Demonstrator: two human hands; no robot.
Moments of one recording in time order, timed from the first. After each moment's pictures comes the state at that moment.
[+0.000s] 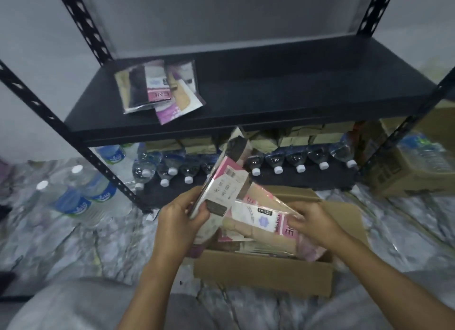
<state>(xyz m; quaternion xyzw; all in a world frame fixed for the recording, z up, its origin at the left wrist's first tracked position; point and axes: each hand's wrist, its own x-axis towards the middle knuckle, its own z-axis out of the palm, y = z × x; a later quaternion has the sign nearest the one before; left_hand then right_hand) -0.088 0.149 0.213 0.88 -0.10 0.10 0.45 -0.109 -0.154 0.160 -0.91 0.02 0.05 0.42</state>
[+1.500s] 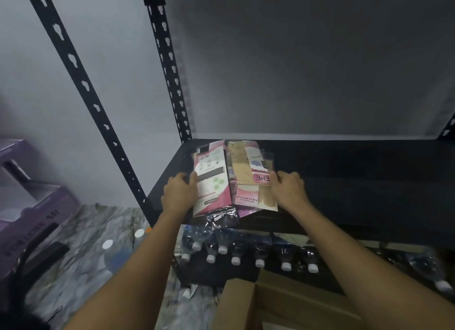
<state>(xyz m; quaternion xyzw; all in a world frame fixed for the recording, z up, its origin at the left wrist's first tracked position) 0.158 0.267 0.321 0.91 0.19 0.10 0.35 0.156 0.010 0.323 -0.92 0.08 -0.07 0.38</state>
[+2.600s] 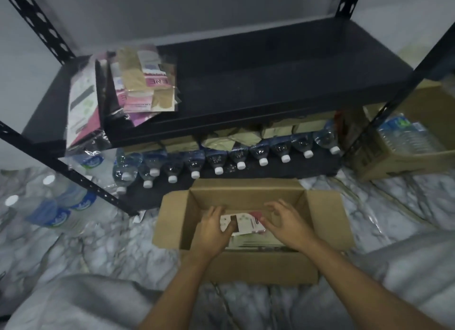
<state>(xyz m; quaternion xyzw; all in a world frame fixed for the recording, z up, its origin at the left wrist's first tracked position) -0.065 0.074 0.108 0.93 -0.12 -0.14 0.33 -0.110 -0.143 0.115 -0.92 0.07 0.08 0.37</state>
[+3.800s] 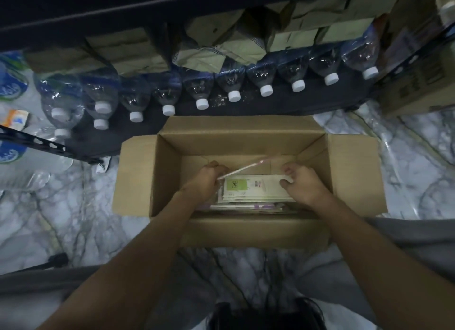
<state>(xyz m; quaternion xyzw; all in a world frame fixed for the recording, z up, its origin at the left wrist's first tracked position) 0.010 0.065 -0.040 0.89 -0.27 -0.29 0.24 -0.082 -0.188 -0.018 -0.89 0.24 0.19 0.34</state>
